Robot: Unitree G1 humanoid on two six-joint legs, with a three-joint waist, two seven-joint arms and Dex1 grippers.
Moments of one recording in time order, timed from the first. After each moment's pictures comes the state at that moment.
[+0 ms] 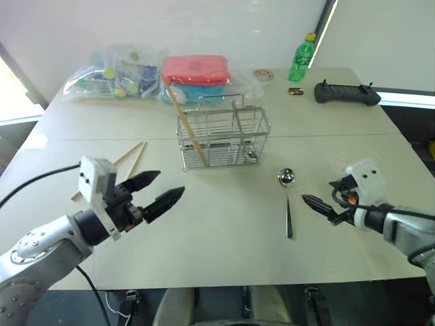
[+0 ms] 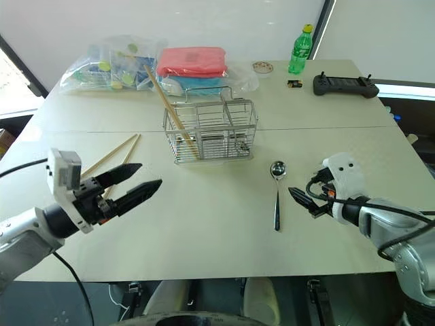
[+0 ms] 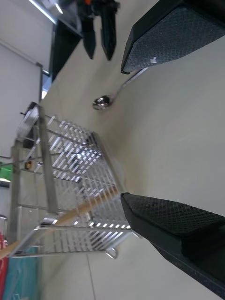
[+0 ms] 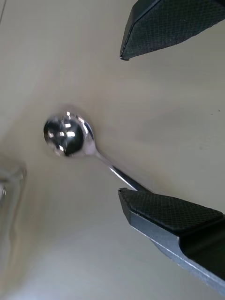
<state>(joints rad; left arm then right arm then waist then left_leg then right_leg) 0.12 0.80 0.41 -0.82 -1.37 0.76 -0.20 -0.05 -0.71 -0.40 -0.67 0.65 1.27 0.33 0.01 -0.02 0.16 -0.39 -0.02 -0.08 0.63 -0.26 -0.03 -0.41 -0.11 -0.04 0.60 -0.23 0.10</state>
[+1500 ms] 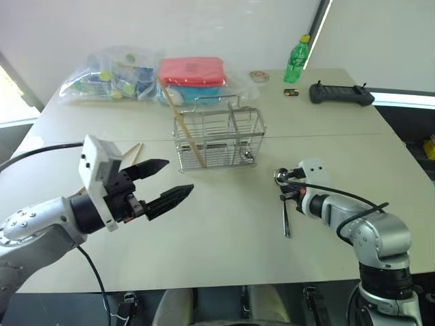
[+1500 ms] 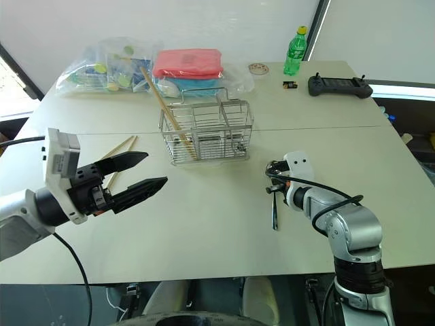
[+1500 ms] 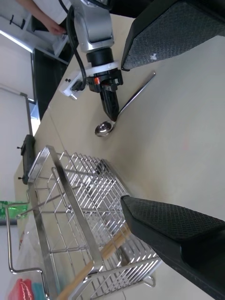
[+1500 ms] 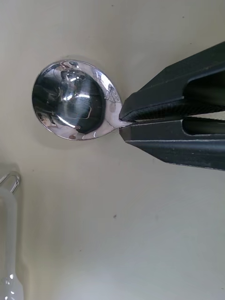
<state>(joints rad) 0.03 0.96 0.41 -0.80 -1.43 0.76 -0.26 -0.24 -0.44 -0.14 -0.43 0.45 1.25 0.20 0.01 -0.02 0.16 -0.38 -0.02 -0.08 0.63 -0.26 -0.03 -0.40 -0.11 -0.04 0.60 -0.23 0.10</state>
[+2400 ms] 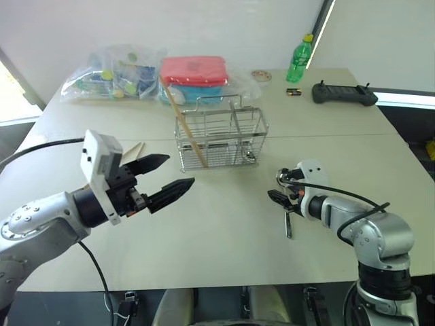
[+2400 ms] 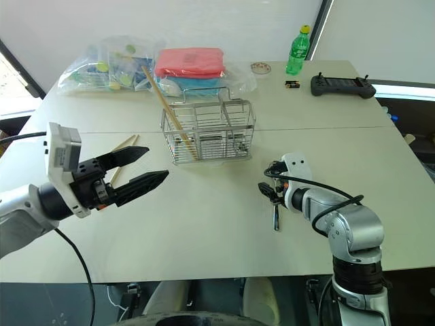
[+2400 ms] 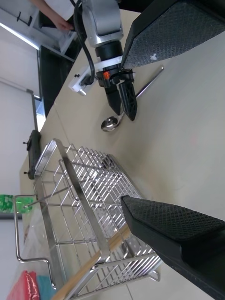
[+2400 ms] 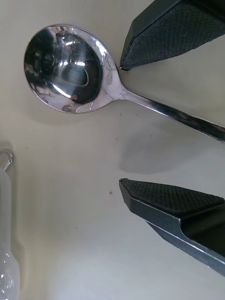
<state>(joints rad) -0.02 0.95 0.37 -0.79 -1.43 0.76 -0.22 -0.25 -0.40 -0.16 -0.47 0.45 1.33 0.21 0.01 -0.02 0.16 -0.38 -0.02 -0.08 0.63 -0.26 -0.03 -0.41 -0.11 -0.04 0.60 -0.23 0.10</state>
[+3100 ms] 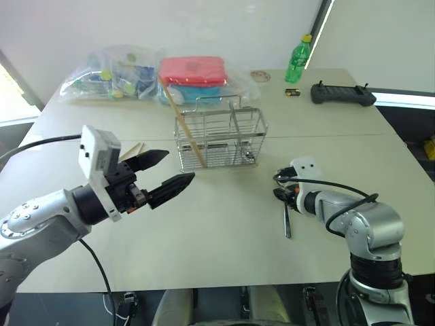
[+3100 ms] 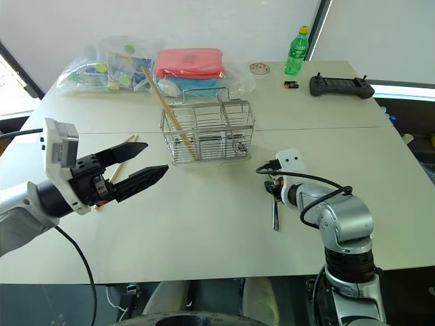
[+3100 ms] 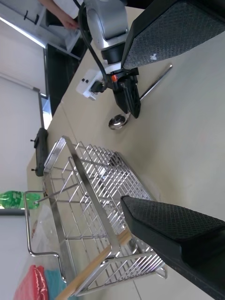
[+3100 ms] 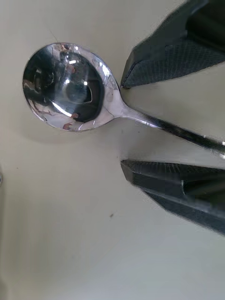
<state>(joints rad) -0.04 0.94 0.37 -0.79 -1.45 0.75 -0.19 -0.33 -0.42 -0.07 -0.47 0.36 1.47 0.15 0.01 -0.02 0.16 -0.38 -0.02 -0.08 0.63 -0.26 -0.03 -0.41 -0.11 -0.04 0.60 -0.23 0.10</state>
